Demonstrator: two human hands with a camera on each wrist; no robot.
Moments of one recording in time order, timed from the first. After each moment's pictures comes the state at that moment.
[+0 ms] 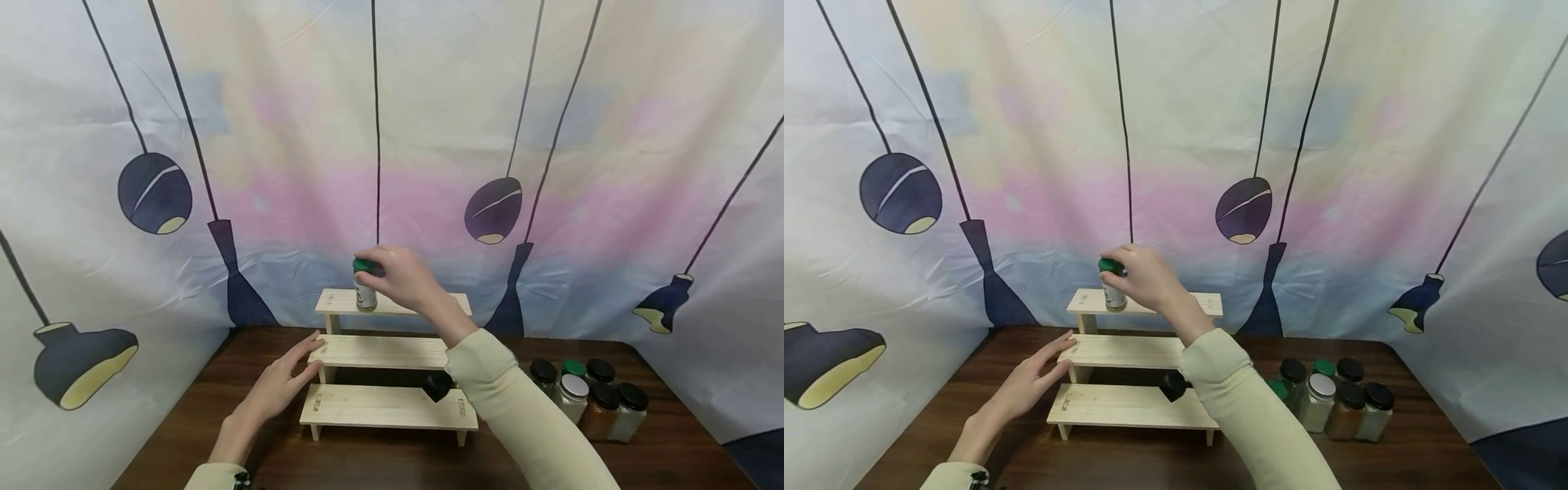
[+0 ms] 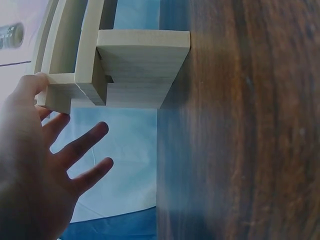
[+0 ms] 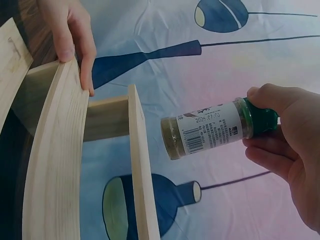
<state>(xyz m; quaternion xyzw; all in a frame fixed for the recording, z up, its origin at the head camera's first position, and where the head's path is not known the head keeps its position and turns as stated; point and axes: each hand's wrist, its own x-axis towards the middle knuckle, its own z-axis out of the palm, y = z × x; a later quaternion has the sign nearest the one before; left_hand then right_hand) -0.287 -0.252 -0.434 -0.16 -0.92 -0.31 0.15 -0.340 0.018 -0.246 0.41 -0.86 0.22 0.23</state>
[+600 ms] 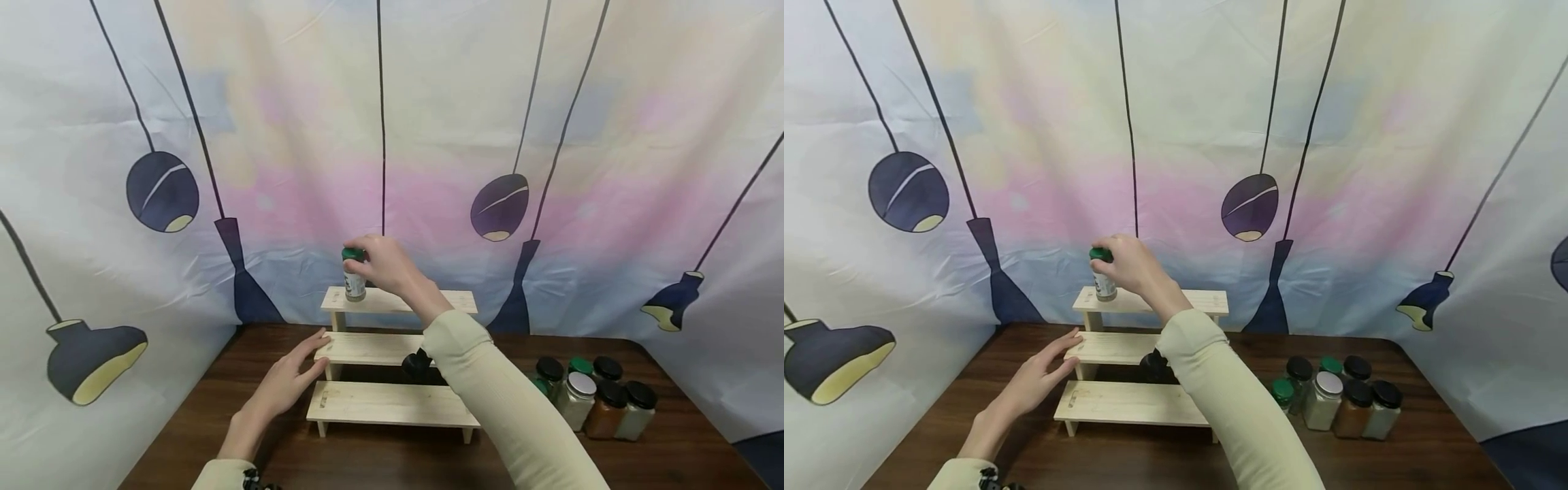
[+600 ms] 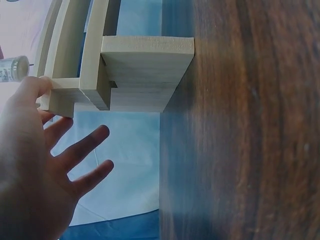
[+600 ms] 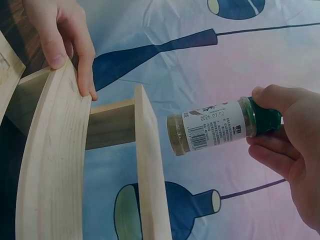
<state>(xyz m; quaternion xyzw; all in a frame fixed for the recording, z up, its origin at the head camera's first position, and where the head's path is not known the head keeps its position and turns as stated) -0.284 -0.250 -0.431 -0.15 -0.93 -0.30 0.17 -0.361 -0.020 -0.236 0.38 -0.88 0.26 0.15</state>
